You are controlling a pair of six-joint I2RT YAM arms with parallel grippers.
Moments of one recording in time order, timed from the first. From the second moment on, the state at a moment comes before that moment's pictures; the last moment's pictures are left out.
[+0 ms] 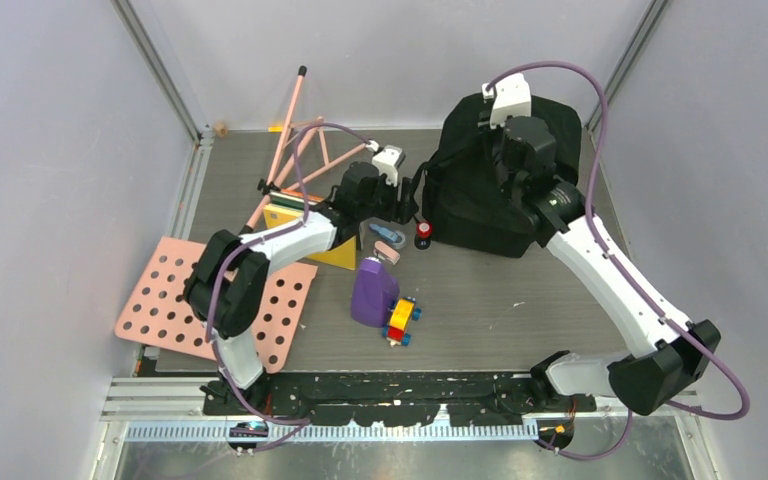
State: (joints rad) left arm -0.63 1.81 1.23 0.18 0.13 -0.27; right arm 0.49 1.31 1.38 -0.20 0.56 -0.22
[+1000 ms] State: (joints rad) left arm -0.91 1.71 1.38 0.25 0.04 0.20; right arm 0.49 1.07 1.35 -0.45 0.58 -0.02
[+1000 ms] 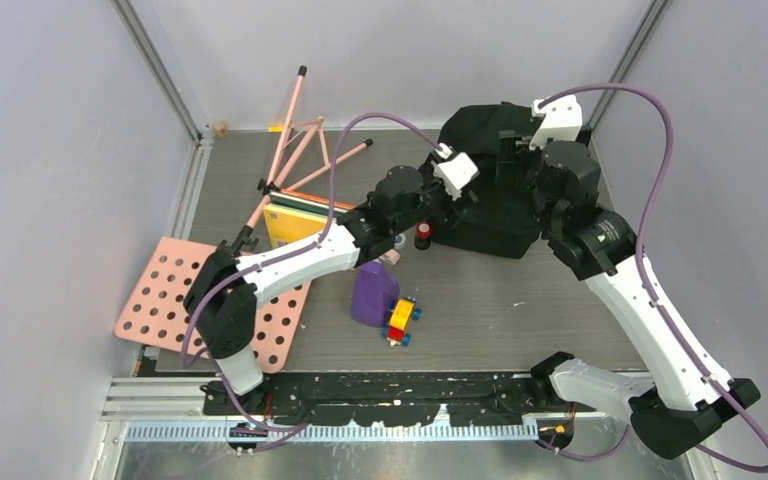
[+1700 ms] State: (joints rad) left arm -0.95 1.78 1.45 0.33 -0.16 0.35; right arm 0.49 1.11 1.34 -0.50 0.56 -0.02
